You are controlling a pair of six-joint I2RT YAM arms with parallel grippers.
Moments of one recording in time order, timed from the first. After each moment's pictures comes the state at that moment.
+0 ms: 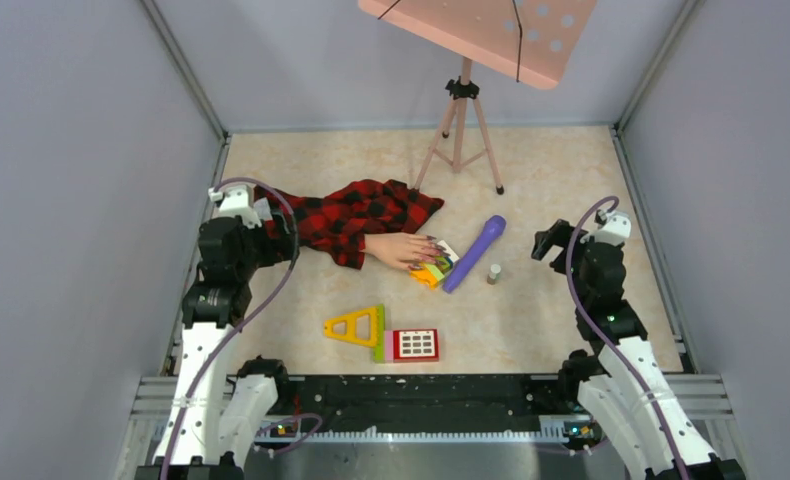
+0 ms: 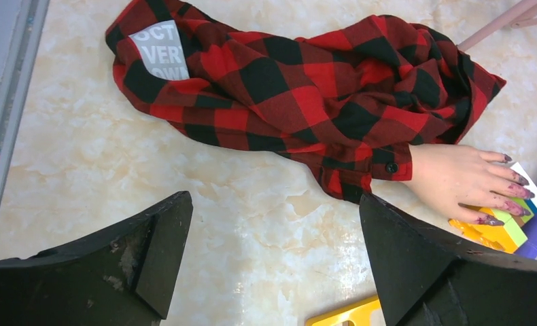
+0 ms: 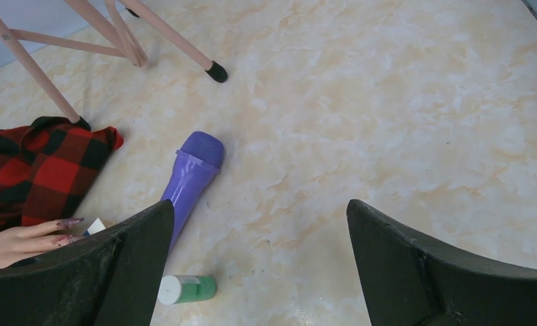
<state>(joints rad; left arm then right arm) 0.02 0.73 0.78 -0.49 0.05 -0.18 0.15 0.61 0.41 -0.09 0.21 0.39</state>
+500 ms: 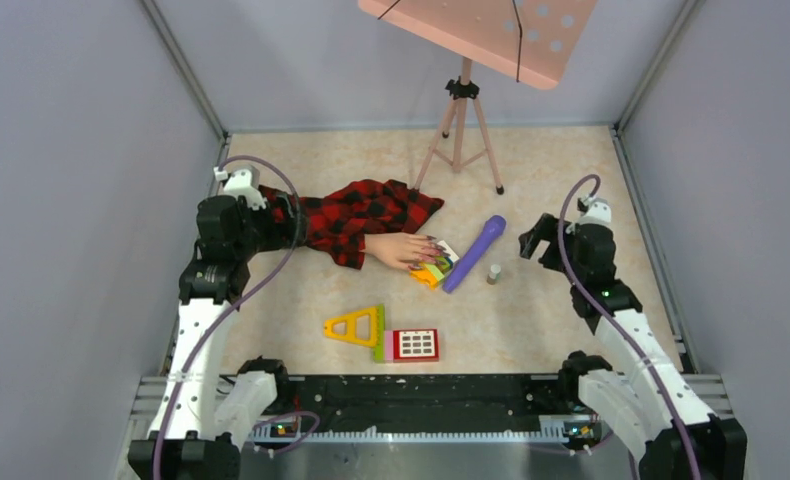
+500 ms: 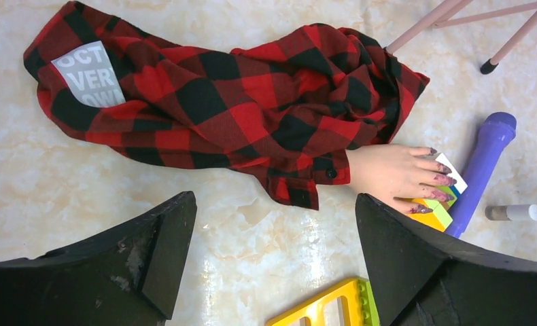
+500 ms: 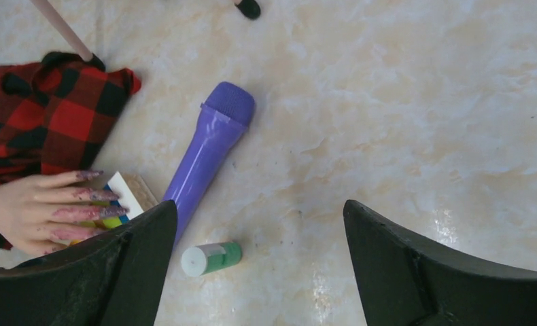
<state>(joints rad) 0.01 0.87 0.91 -0.49 0.21 -0.23 0.15 0.75 0.48 -0.13 0.08 0.41</state>
